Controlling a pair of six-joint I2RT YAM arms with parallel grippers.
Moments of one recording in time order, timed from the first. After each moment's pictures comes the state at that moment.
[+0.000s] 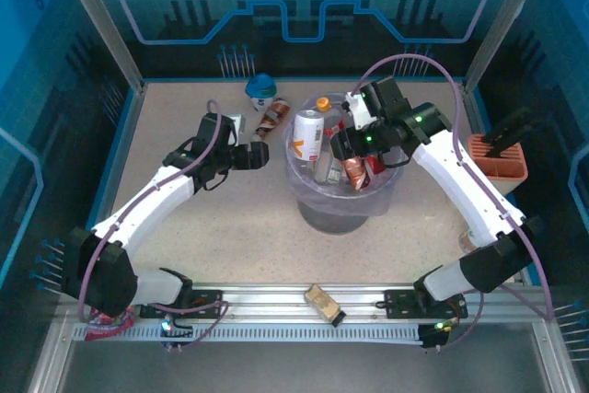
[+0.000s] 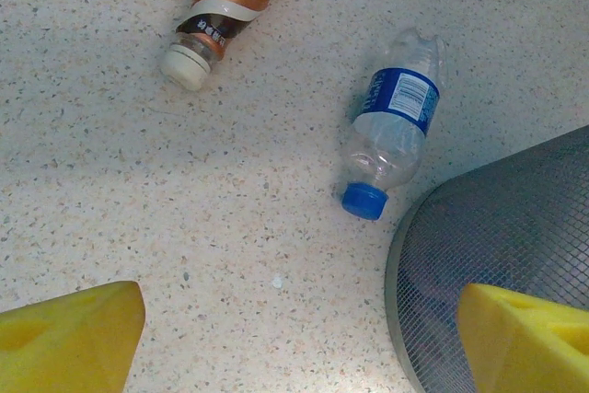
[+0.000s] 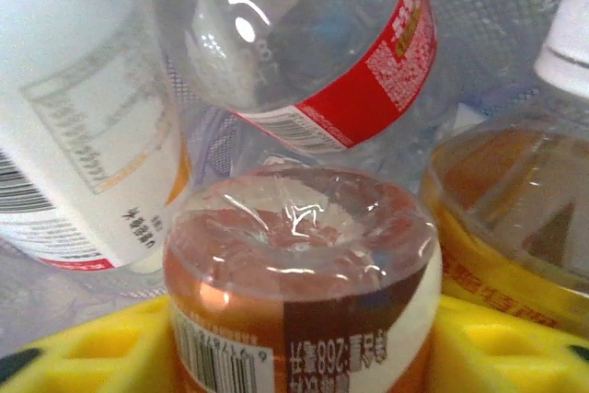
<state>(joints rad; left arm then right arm) -0.34 1.32 1.02 -0.47 0.08 -0.40 0.49 1.47 1.62 -1.12 -0.14 0.18</state>
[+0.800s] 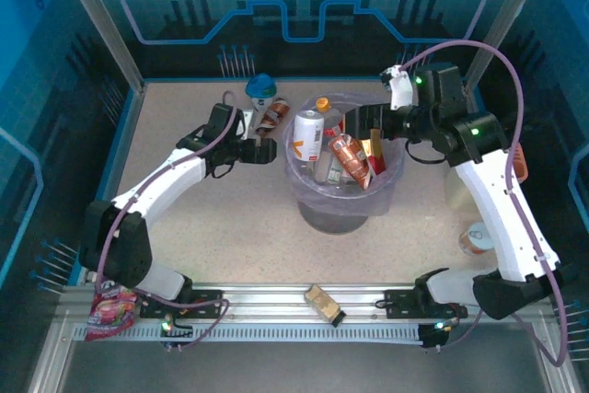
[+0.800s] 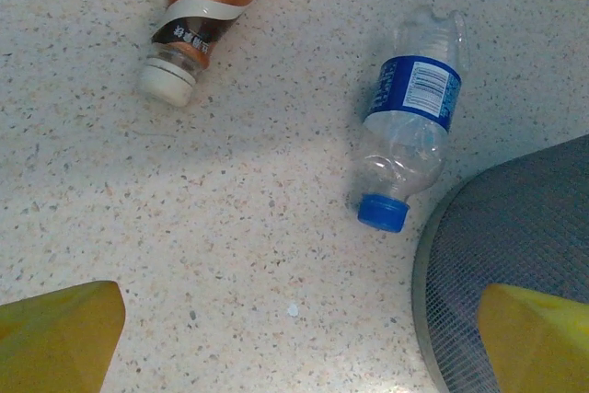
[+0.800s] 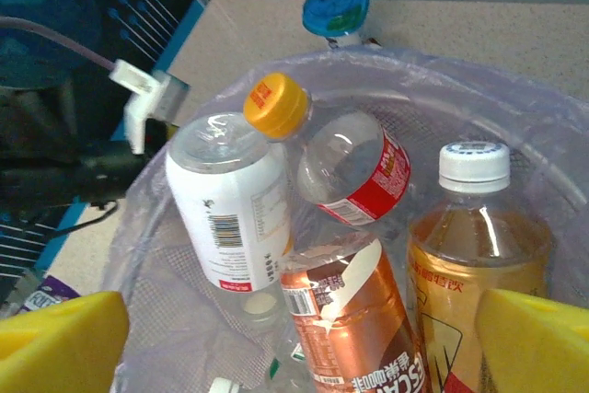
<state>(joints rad) -0.32 1.51 1.14 -0.48 0.12 -0.27 0.33 1.29 1.67 -1.02 -0.36 0.26</state>
